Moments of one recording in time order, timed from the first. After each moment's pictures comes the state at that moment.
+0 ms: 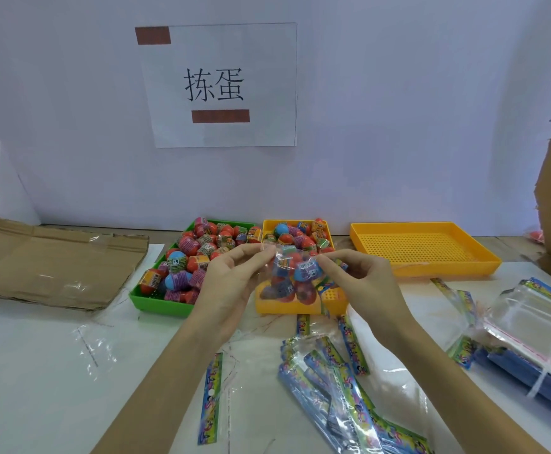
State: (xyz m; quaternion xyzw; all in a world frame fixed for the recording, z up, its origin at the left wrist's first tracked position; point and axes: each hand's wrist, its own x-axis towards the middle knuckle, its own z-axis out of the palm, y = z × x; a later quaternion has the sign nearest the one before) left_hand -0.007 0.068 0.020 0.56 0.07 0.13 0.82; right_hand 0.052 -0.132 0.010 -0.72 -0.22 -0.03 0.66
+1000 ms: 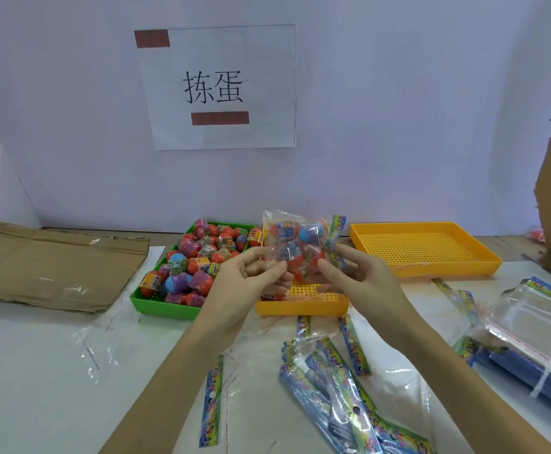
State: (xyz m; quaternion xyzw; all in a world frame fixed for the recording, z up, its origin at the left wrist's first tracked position) left_hand -0.005 0.067 0.012 0.65 0.03 0.10 0.75; right_hand 0.054 -0.134 0.014 -0.69 -0.23 0.06 0.68
